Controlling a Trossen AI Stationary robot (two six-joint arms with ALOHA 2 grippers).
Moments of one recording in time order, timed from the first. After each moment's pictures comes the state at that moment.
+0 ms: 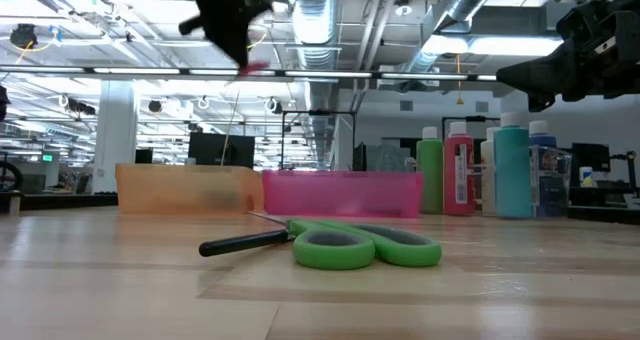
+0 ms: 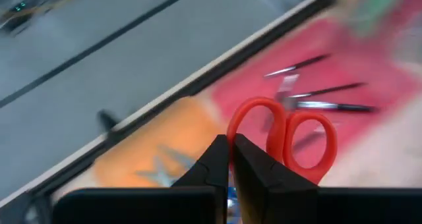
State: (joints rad) left arm 0.23 1.36 1.34 -0.90 -0.62 -0.47; right arm -0.13 0.01 0.01 0.01 0.00 0.00
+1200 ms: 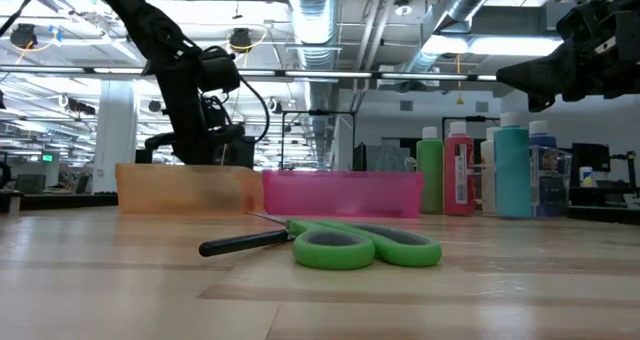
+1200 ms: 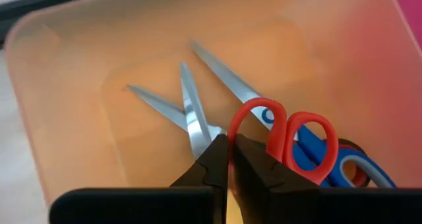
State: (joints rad) left arm 0.68 1.49 0.80 -0.39 -0.24 -0.51; right arm -0.13 0.01 0.01 0.01 0.00 0.00
